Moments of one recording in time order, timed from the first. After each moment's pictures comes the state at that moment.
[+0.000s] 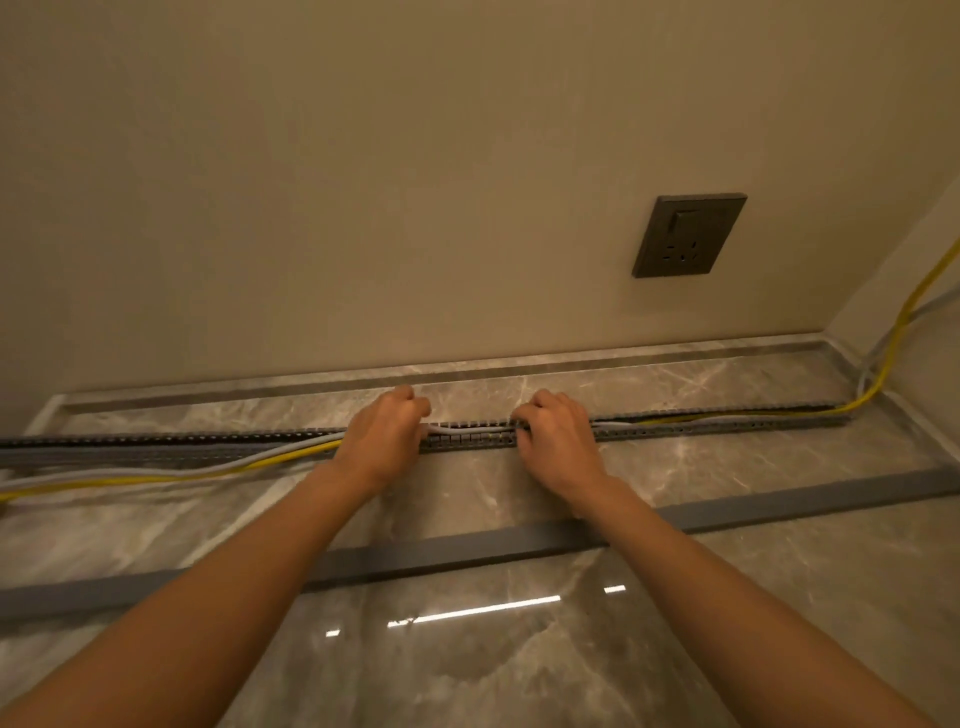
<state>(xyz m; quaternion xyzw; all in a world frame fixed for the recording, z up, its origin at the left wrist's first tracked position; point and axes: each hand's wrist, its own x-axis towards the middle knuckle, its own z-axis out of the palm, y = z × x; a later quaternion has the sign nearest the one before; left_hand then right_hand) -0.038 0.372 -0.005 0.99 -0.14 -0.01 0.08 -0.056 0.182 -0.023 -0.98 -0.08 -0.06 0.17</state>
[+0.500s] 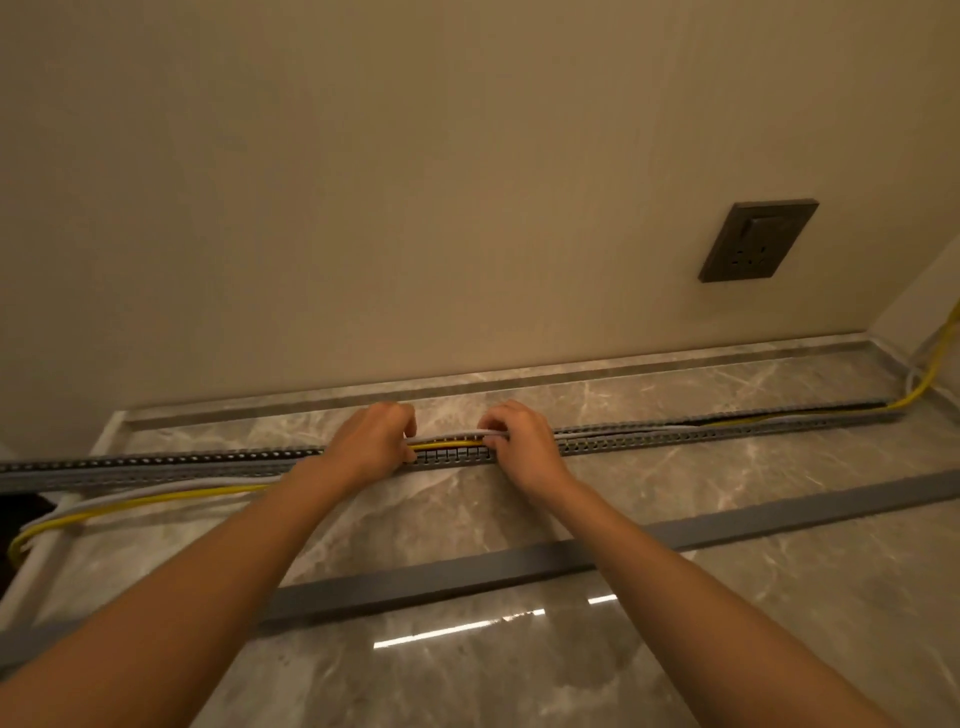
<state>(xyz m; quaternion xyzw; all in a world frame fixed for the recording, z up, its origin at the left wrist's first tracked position) -0.017 0.470 0.001 0.98 -0.10 -0.14 0.10 -0.039 0.300 -0.023 -0.93 -0.02 0.00 0.35</state>
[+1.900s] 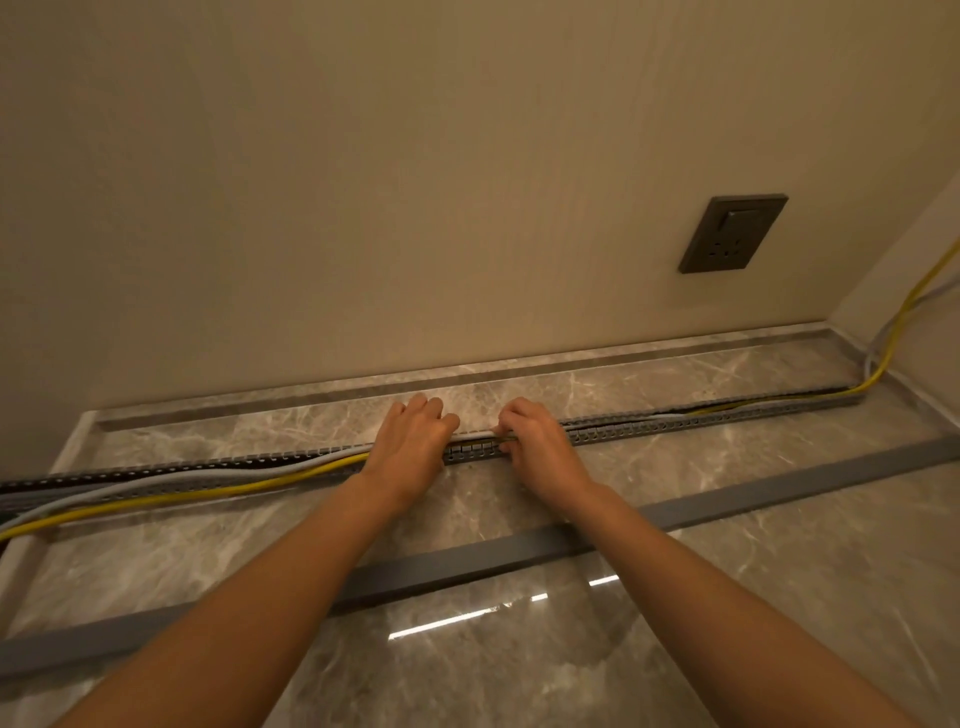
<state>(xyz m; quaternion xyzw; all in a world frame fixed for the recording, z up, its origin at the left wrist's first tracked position) -0.038 0.436 -0.010 0.97 -0.24 -0.01 -0.04 -0.058 0.281 -0.032 -0.97 -0.09 -0.06 0.23</state>
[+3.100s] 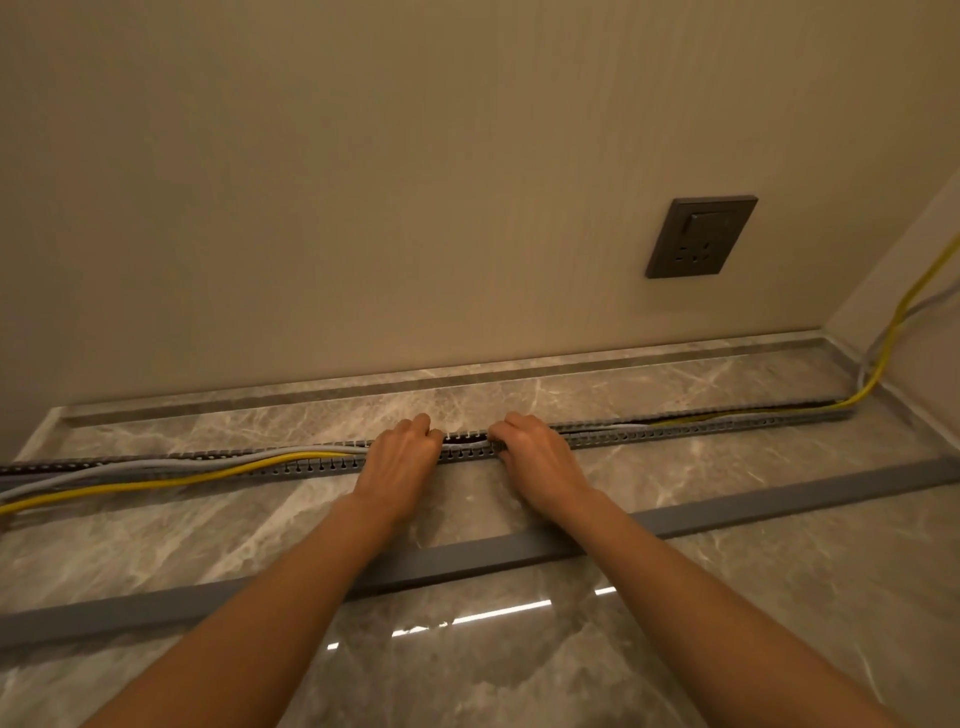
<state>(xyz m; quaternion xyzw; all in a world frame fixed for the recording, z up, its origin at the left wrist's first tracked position) -0.054 0.381 -0.019 0.98 -0.18 -0.02 -0.04 -0.060 0.226 -0.035 -0.98 -0.12 -0.06 0.17</state>
